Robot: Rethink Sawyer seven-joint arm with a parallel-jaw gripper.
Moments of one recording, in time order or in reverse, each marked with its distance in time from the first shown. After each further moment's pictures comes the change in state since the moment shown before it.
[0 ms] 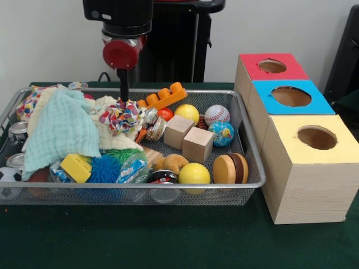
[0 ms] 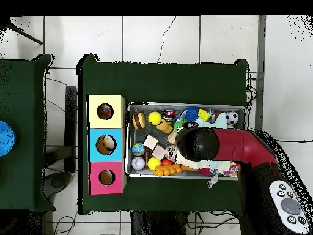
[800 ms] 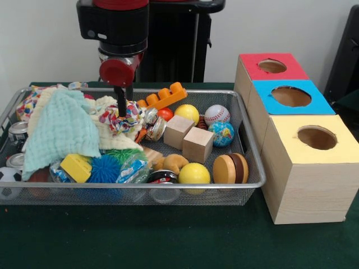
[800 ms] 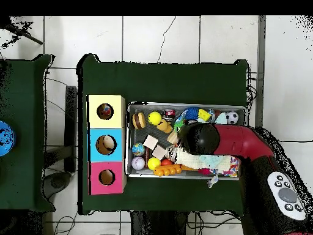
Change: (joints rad) arm -0.002 0.075 -0.005 -0.051 -0.010 -0.001 0.000
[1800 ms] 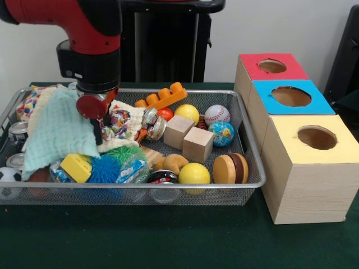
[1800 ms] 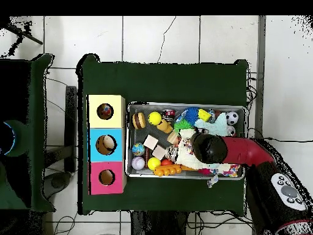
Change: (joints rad) arm -0.088 0.168 -0.031 -0.019 -0.120 -0.190 0.000
